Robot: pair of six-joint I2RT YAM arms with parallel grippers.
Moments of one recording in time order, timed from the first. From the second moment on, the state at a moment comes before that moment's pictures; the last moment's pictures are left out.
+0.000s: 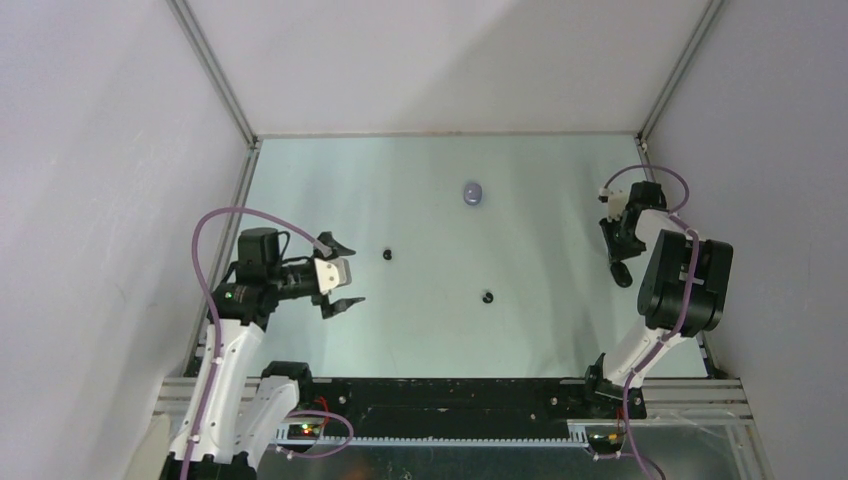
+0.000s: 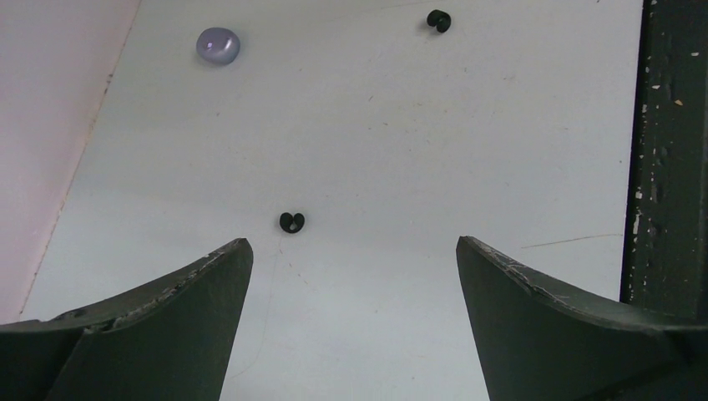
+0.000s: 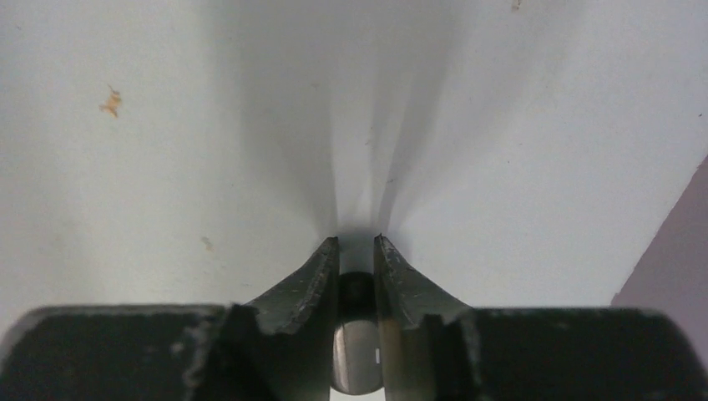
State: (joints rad) left arm -0.05 0.75 0.77 -0.80 1.00 1.08; right arm -0.28 1.75 1.05 -0.45 -0.04 -0.46
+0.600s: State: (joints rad) left arm -0.05 0.79 0.86 -0.84 0.99 1.06; right arm -0.25 1.63 1.03 -0.66 -0.02 -0.50
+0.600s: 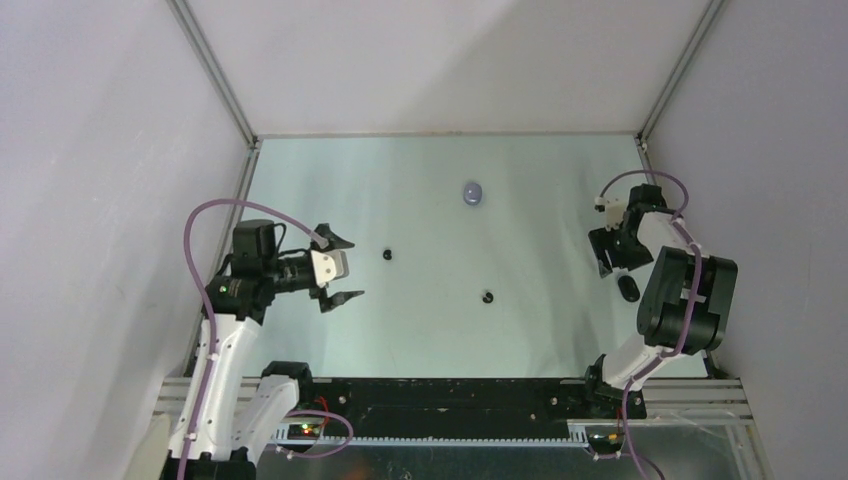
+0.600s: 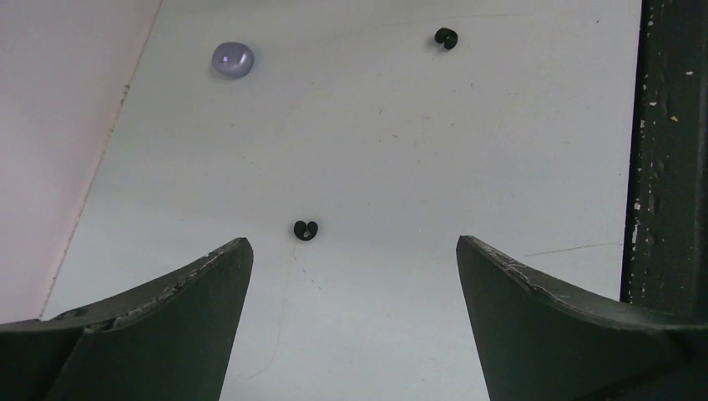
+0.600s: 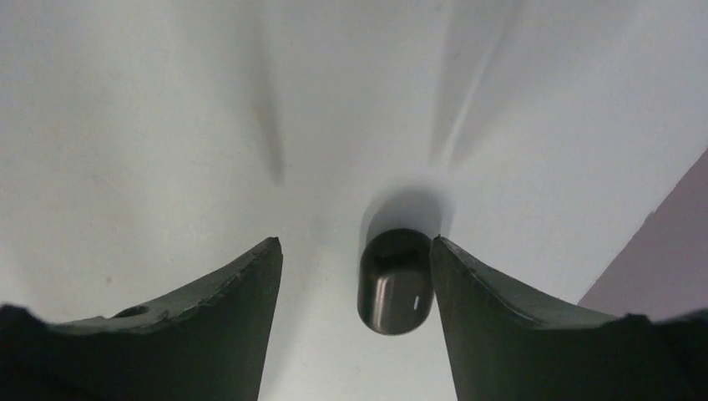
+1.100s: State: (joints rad) left arm -0.05 0.77 0.86 -0.84 1.07 1.05; right arm -0.40 1.65 1.02 -0.71 -0.09 -0.56
